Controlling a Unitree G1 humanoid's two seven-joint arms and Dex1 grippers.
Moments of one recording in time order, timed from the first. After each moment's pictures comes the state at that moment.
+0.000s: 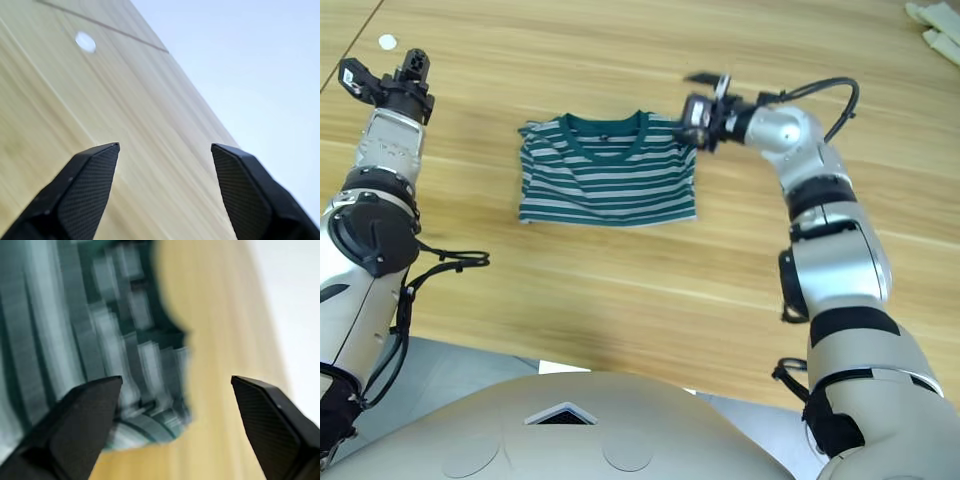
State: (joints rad) left arm -0.96 0.40 0.67 1.35 -0.44 -0.04 -0.28; right arm -0.76 -0.55 0.33 1.06 -0.37 -0.68 0.76
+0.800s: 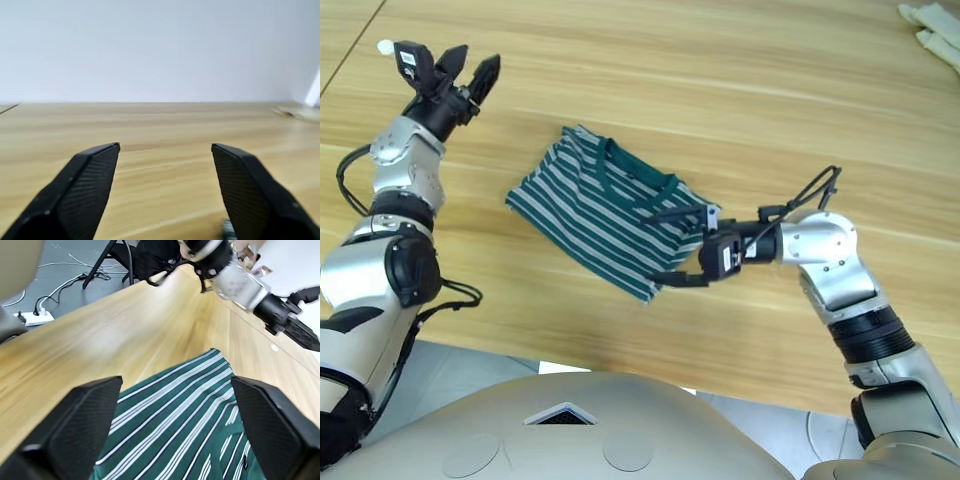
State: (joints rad) left arm -0.73 0.36 0.22 1.11 -0.16 -0.43 -0.92; right arm -0.10 -0.82 0.31 -0.07 0.37 -0.48 1.15
